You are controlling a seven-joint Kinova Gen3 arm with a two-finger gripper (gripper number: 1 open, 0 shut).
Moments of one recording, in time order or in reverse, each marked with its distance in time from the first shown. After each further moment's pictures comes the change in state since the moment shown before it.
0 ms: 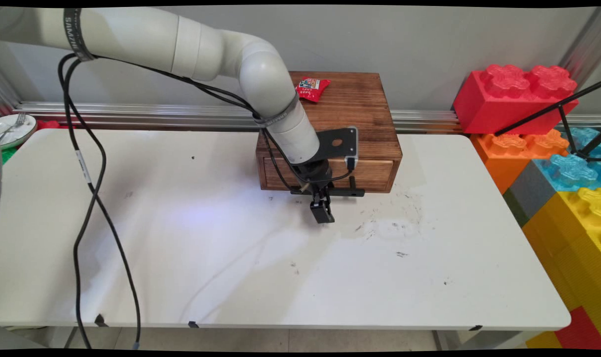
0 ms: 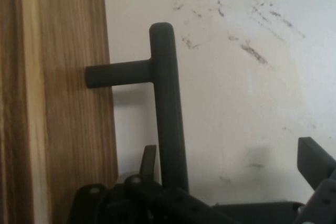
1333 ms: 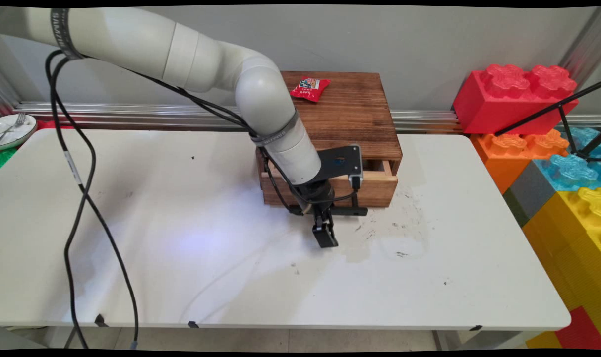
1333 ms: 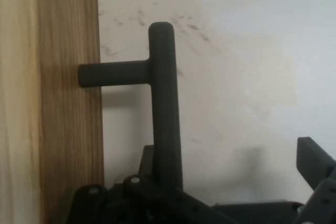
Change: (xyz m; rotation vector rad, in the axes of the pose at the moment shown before) arm 0.007 0.047 -0.001 -0.063 0.011 -0.061
